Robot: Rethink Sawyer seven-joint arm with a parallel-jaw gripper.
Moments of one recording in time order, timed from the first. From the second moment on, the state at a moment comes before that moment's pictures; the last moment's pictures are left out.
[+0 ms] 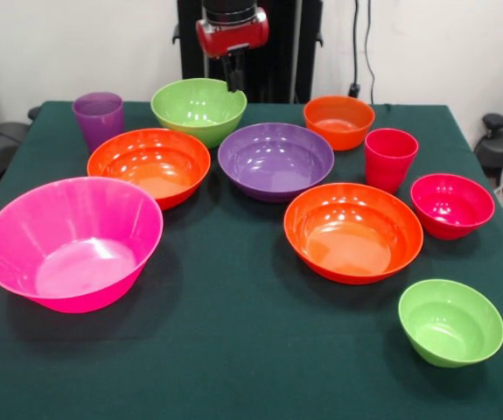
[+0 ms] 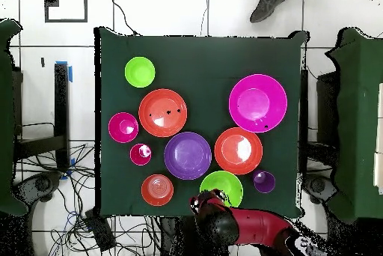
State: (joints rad) arm -0.69 -0.69 0.14 2.29 -0.50 0.03 1.33
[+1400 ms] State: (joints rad) arm -0.67 -0.66 0.13 2.29 -0.51 0.01 1.33
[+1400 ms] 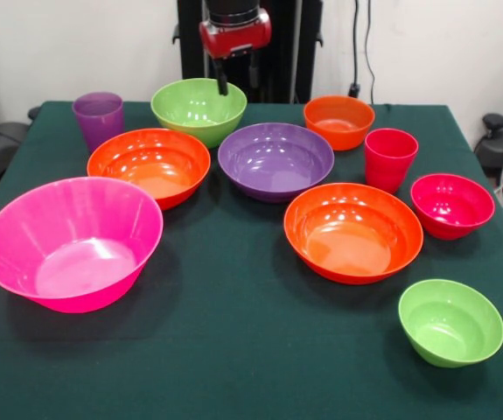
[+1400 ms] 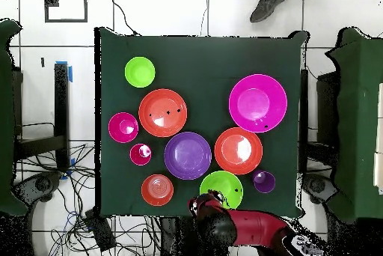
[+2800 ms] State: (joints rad) arm -0.59 -0.53 0.00 2.29 -0.55 -0.15 1.33
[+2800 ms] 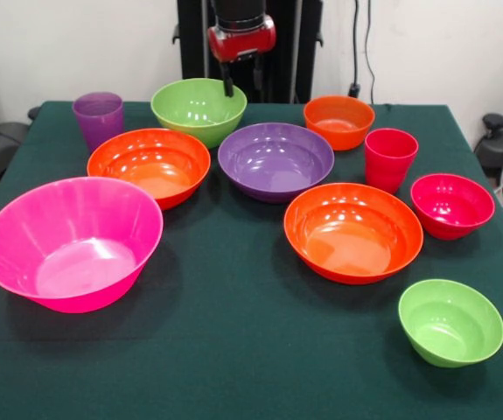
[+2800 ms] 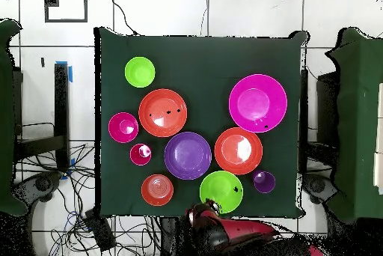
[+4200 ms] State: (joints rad) arm -0.57 -0.51 -0.03 2.28 -0.55 -0.15 1.33
